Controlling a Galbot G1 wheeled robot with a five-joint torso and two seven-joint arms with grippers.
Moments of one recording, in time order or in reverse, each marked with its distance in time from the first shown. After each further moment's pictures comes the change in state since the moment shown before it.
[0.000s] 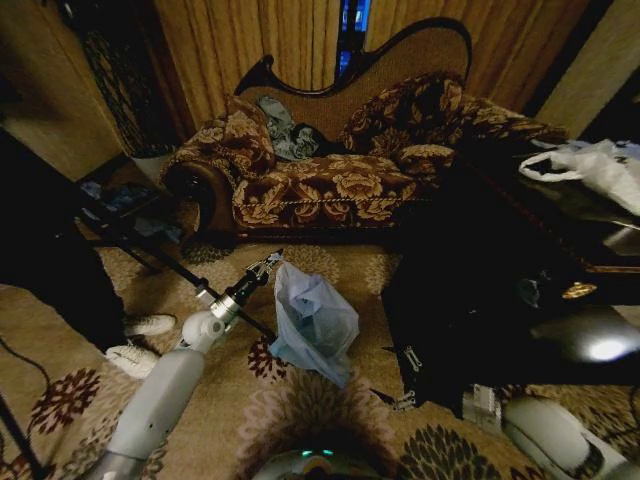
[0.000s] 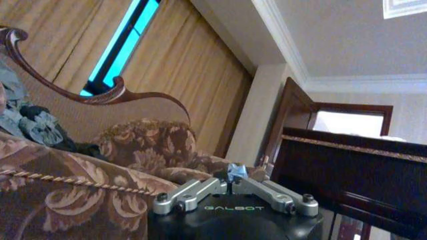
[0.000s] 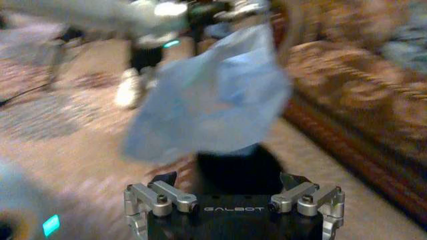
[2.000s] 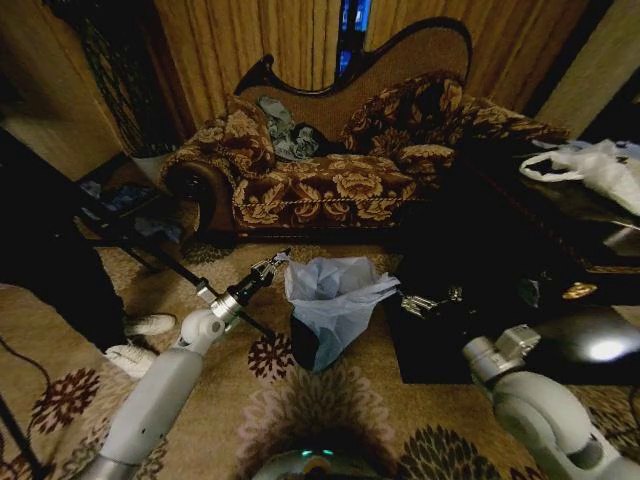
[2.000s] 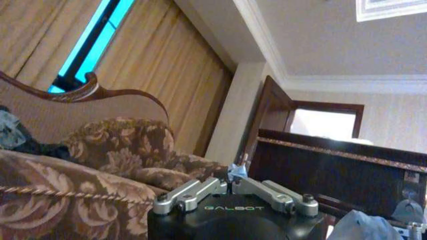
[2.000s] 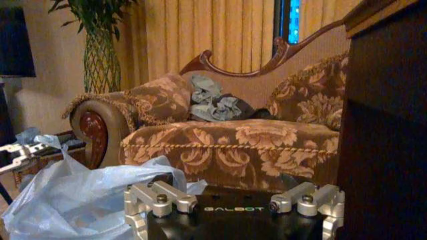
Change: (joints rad) left arm -0.016 0.028 0.025 -0.085 -0.017 0.053 -0.001; right arm 0.195 0.234 0.032 0.189 0.375 -0.225 0.585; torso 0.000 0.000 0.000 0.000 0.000
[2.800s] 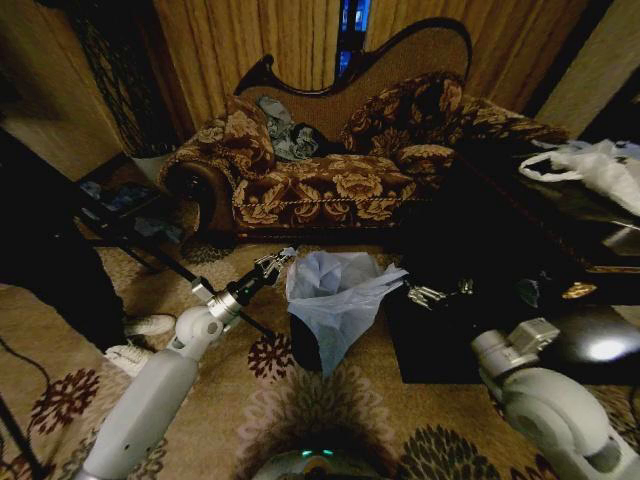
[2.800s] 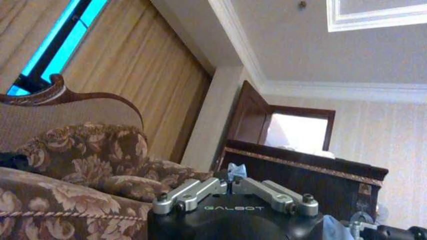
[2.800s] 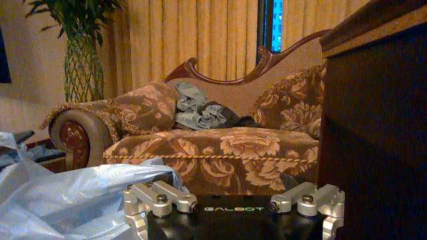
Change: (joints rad) left arm 0.056 0.033 -0.016 -0.173 -0.032 0.056 -0.030; right arm -0.001 -0.041 0.055 0.045 0.072 -0.033 0.094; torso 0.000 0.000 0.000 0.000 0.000
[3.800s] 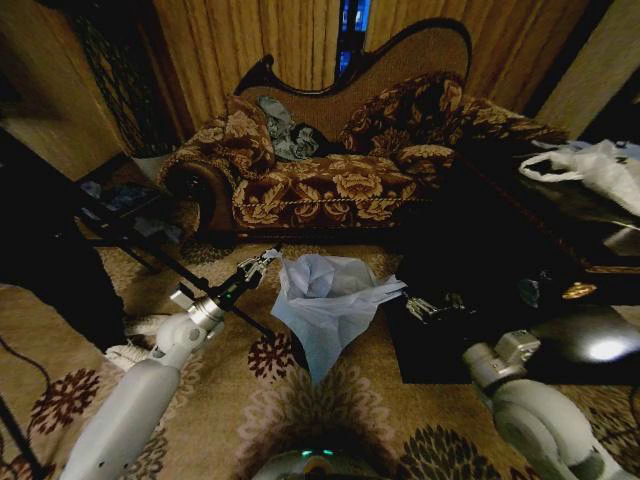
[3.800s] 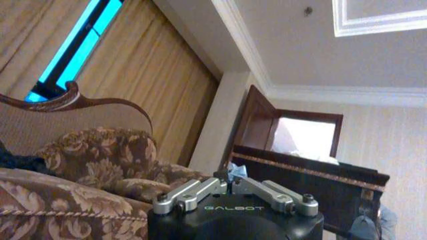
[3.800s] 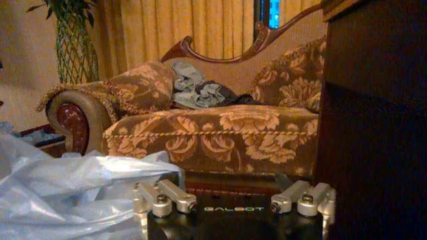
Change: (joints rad) left arm 0.084 0.043 -0.083 -0.021 -0.048 -0.019 0.028; right arm -0.028 0.073 -0.043 -0.019 -0.059 -0.035 -0.022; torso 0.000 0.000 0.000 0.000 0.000
